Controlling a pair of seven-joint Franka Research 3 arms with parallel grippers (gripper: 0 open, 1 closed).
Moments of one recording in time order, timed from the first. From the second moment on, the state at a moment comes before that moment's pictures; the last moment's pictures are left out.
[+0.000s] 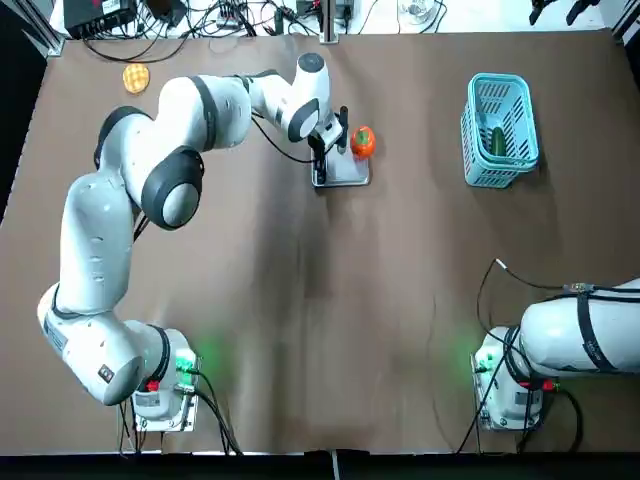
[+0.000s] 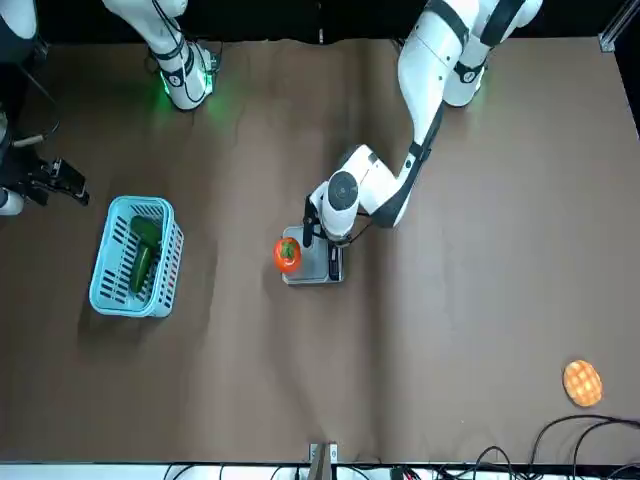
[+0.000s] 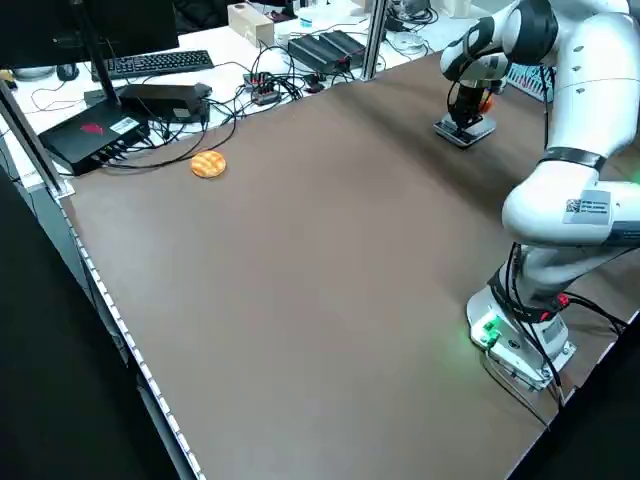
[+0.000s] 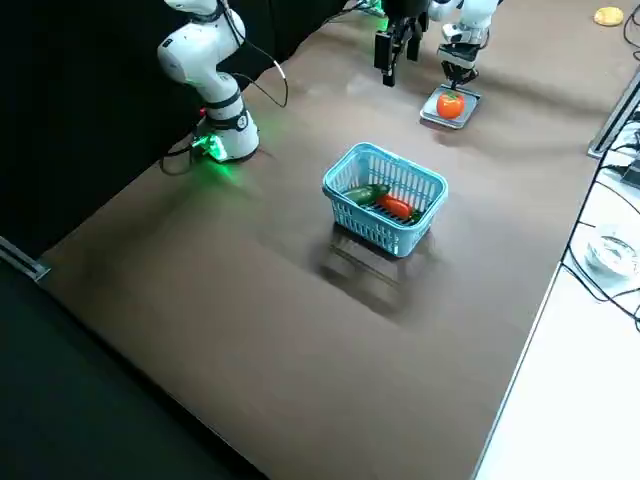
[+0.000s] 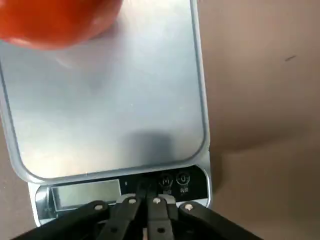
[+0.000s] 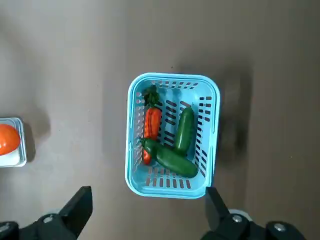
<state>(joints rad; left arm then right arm) -0.65 0.77 -0.14 -1.55 0.00 2.31 0.90 -0.06 -0.01 0.03 -1.67 0.02 1.69 -0.02</state>
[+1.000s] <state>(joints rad) -0.53 0.71 -0.13 -1.52 0.00 2.25 0.90 -0.06 -0.01 0.03 -1.67 0.02 1.69 -0.02</state>
